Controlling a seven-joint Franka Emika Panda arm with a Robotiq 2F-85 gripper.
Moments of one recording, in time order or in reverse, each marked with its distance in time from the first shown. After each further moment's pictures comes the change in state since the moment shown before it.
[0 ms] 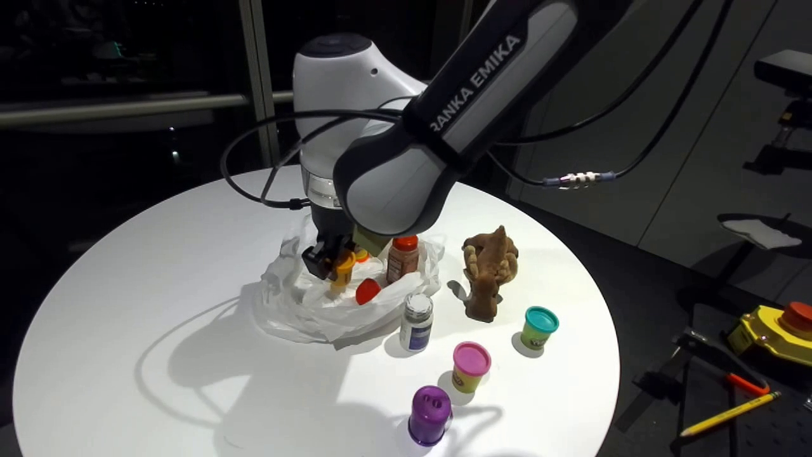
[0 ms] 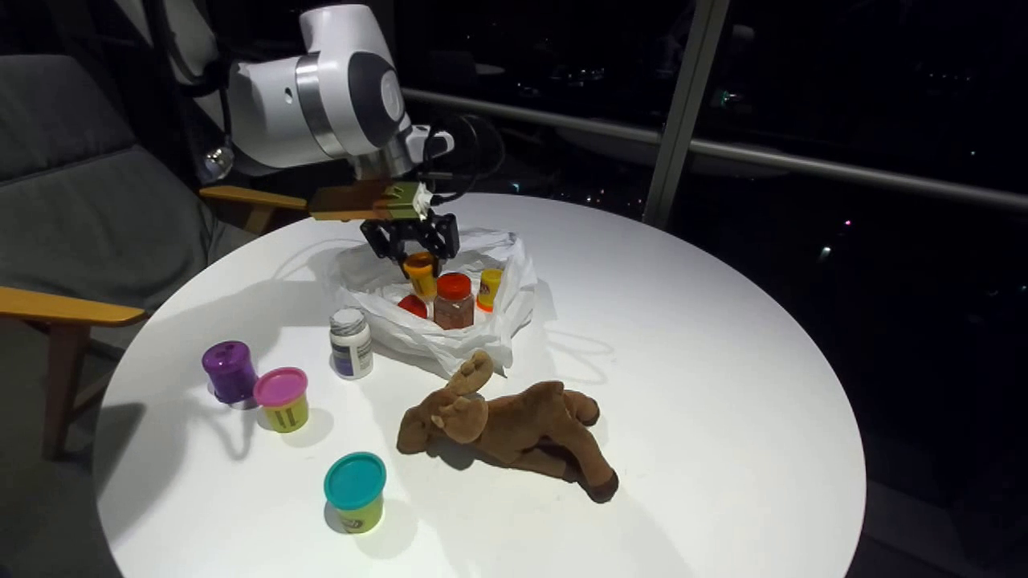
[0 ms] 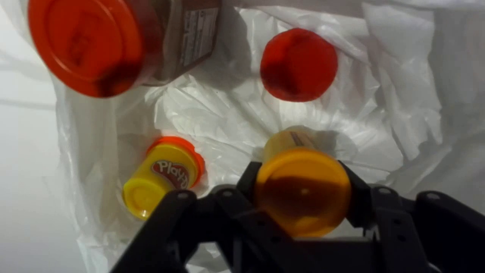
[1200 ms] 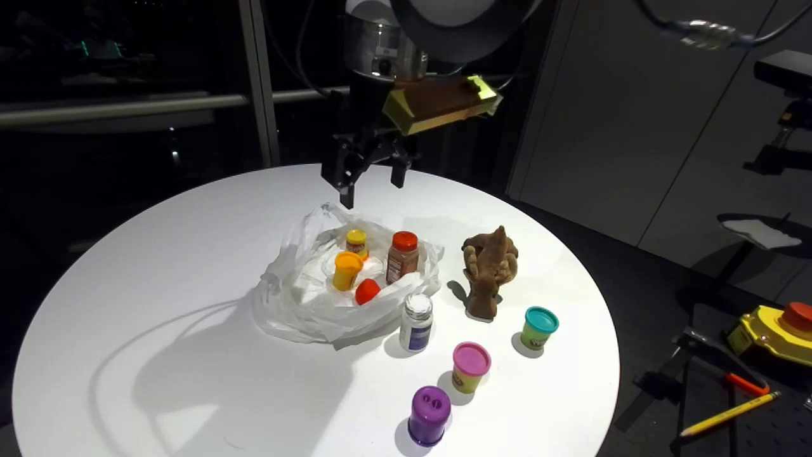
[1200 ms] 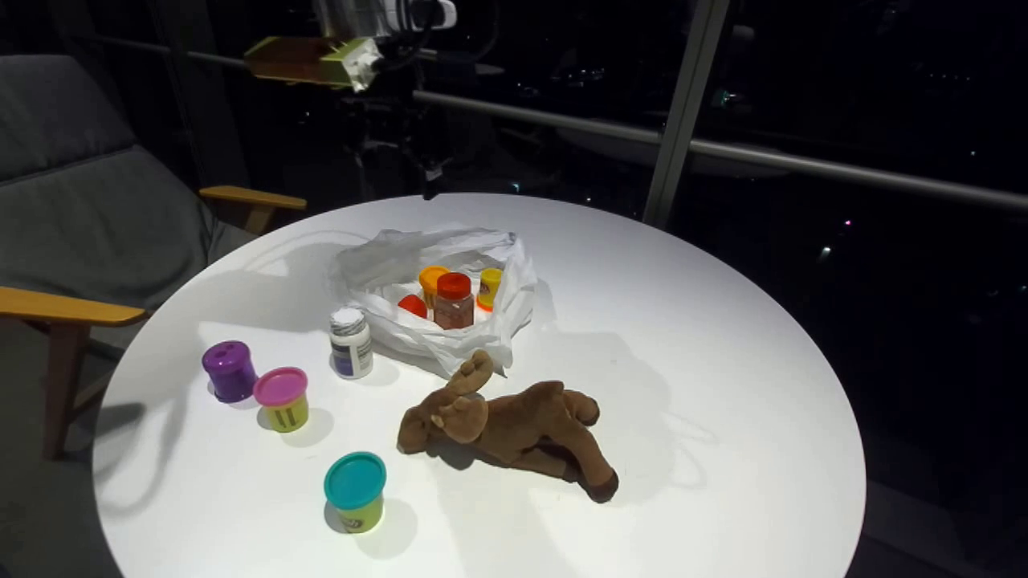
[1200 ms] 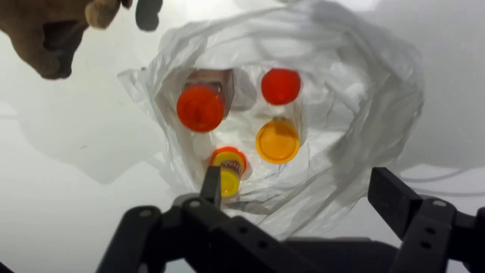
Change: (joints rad) arm -0.042 -0.424 0.034 -0.275 0.133 -0.160 0.157
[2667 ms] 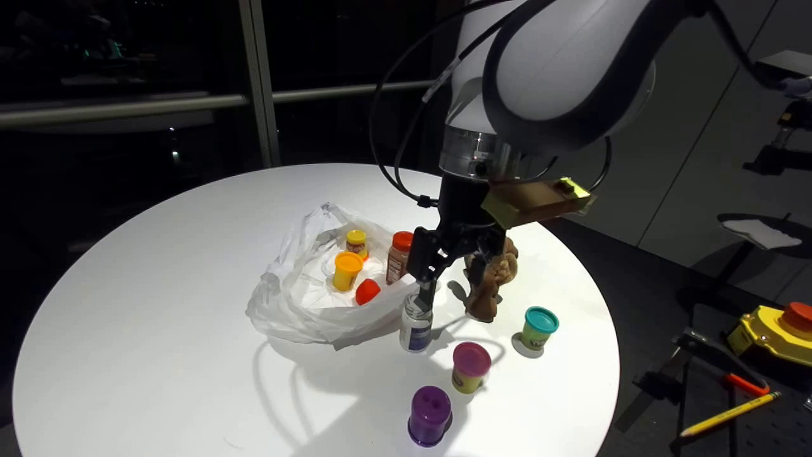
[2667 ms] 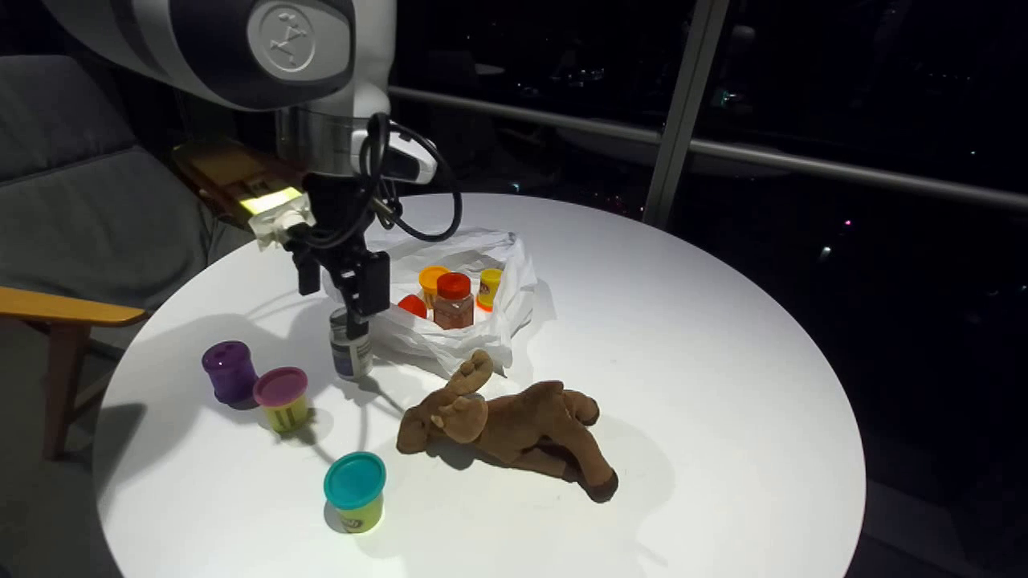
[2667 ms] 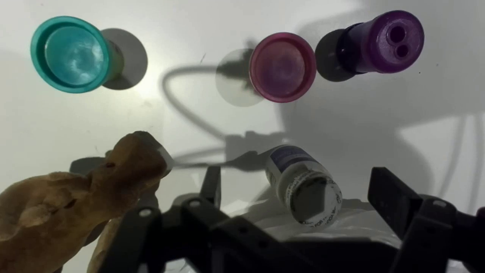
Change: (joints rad) arm -0.178 -0.065 0.146 -0.370 0.338 0.128 -0.160
